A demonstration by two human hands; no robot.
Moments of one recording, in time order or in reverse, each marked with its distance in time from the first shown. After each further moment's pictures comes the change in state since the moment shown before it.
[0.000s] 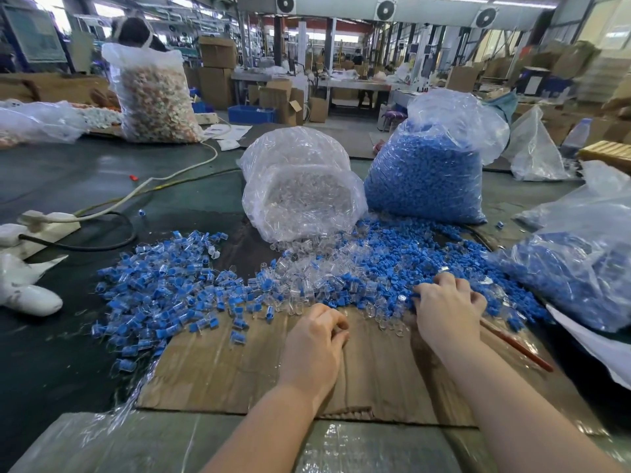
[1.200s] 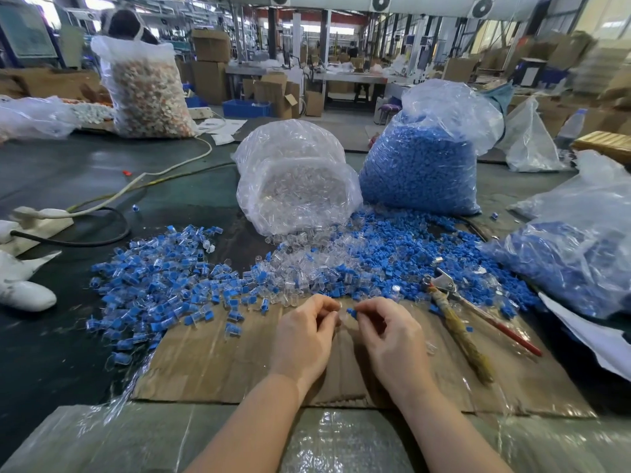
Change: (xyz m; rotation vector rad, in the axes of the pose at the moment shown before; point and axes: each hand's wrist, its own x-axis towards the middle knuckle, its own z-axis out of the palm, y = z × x) left_hand 0.000 0.000 -0.006 -0.228 0.017 -0.141; right_hand -0.068 -0.040 0.013 0.913 0.240 -0.273
